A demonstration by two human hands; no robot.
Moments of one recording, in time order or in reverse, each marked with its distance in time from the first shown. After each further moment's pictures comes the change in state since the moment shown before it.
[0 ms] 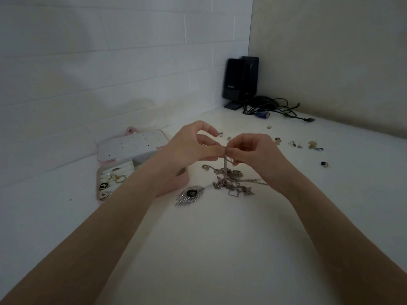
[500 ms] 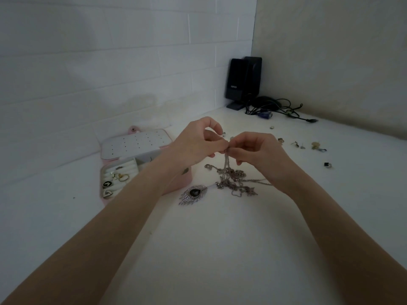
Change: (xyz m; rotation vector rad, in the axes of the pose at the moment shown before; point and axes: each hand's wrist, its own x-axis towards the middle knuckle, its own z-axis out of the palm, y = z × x) left_hand 0.003 0.003 0.004 0.134 0.057 0.086; right_hand -0.002 -0.001 0.001 0.005 -0.036 -0.065
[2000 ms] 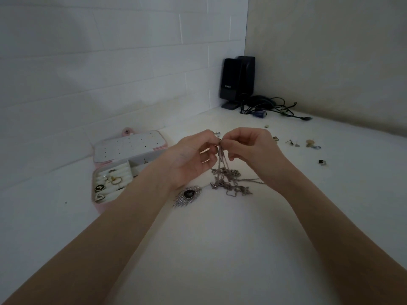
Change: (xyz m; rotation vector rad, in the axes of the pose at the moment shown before) left_hand -0.004 -0.003 0.012 -0.742 -0.019 -0.385; right_hand 0.000 -0.006 0.002 0.094 0.049 -0.008
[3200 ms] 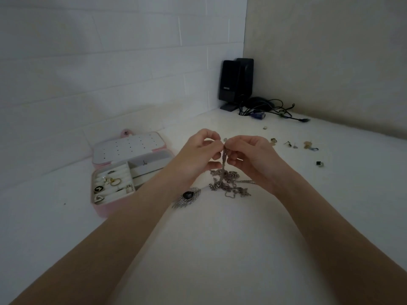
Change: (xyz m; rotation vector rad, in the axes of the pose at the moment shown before) left_hand -0.003 -0.009 0.009 0.432 0.058 0.253; right_hand 0.002 0.008 0.000 0.350 -0.028 0.172
